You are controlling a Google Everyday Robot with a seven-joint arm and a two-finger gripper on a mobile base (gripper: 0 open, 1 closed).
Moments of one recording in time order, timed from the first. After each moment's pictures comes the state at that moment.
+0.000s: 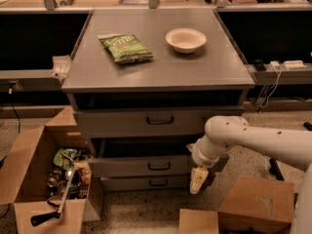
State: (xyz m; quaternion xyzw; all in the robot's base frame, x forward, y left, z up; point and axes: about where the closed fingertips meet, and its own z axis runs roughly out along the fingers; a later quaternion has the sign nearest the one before) arm 0.532 -0.157 0.497 -0.67 0.73 0.10 0.13
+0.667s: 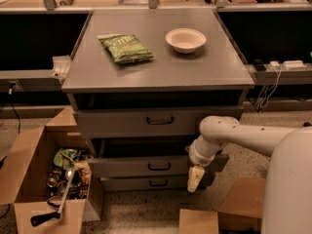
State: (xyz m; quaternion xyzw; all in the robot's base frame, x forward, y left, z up) arm 0.553 -0.157 0.454 -0.66 0.73 0.12 0.10
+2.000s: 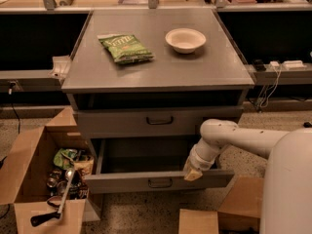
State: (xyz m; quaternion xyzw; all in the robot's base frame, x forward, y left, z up) arm 0.539 -0.151 0.437 -0.67 0.72 0.15 0.08
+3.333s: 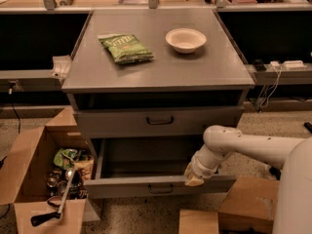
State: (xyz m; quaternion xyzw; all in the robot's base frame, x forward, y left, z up) arm 0.504 -0.149 0.437 -0.67 0.72 0.17 0.08
